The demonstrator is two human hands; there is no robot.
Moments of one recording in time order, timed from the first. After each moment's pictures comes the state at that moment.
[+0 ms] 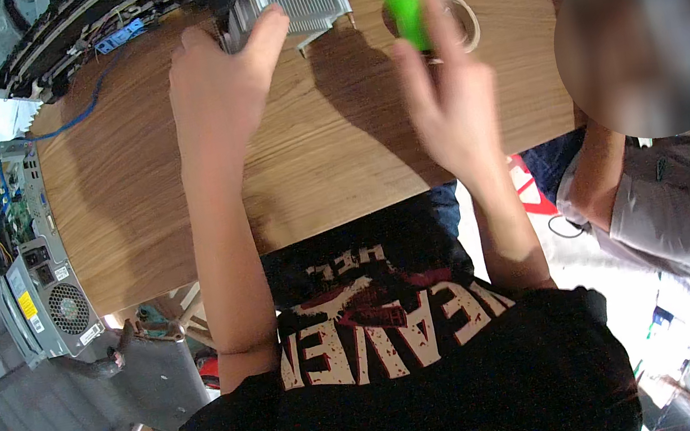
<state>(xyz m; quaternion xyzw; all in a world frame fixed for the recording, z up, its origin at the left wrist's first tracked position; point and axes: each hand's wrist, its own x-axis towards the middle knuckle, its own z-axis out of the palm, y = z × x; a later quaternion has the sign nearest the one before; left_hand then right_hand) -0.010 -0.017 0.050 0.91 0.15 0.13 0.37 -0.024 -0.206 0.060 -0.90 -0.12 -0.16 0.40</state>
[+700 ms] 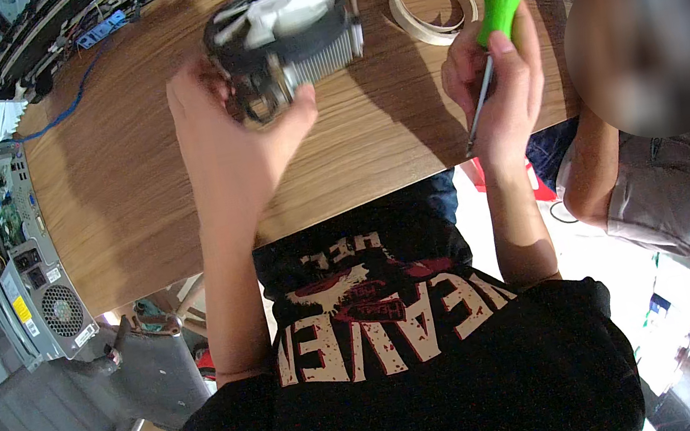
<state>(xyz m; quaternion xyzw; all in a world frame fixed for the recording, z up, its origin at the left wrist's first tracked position) -0.062 -0.028 0.022 0.89 0.07 0.17 0.43 -0.034 -0.247 0.032 -0.66 -0.09 -0.10 0.74</state>
